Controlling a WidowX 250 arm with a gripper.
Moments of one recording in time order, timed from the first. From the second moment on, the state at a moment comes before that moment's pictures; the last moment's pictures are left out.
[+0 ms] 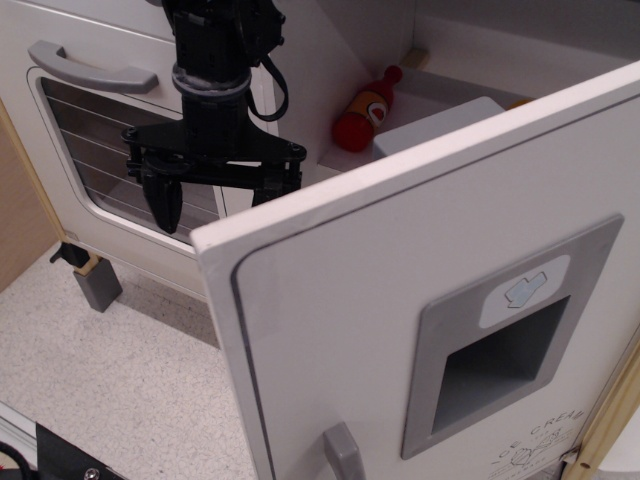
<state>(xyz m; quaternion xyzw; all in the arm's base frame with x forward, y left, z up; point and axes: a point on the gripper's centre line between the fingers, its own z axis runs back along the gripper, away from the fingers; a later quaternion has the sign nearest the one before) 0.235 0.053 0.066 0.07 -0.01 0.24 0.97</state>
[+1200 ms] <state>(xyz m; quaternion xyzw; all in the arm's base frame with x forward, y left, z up) 0.228 0.000 0.152 0.01 -0.03 0.05 1.00</state>
